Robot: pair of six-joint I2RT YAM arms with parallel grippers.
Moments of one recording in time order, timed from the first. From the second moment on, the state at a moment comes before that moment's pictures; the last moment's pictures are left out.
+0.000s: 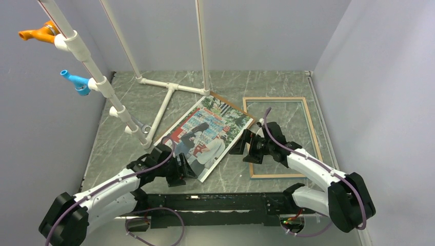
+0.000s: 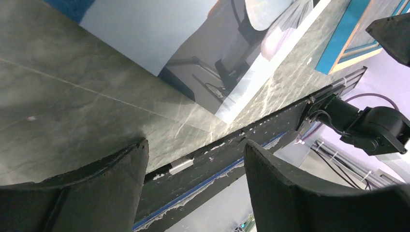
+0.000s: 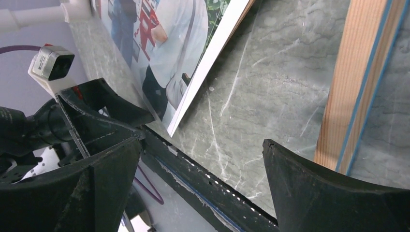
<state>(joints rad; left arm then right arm) -0.63 0.86 0.28 -0.34 0.36 -1.04 0.46 1.11 0.51 -0.22 -0.46 0.85</state>
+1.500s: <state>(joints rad) -0.66 0.48 0.06 -0.09 0.21 -1.21 0.70 1.23 0.44 0.35 -0.53 1.18</state>
